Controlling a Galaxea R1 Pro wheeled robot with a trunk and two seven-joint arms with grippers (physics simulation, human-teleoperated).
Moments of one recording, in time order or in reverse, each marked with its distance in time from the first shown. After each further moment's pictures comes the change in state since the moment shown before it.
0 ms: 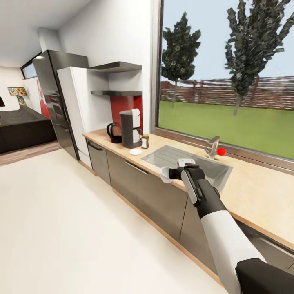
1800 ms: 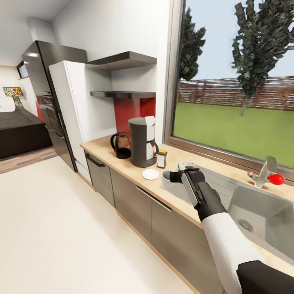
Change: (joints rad) left arm -0.003 0.081 0.000 -0.026 0.137 -0.004 -0.226; right arm 0.018 -0.008 0.002 0.018 0.008 -0.003 -0.003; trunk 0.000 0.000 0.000
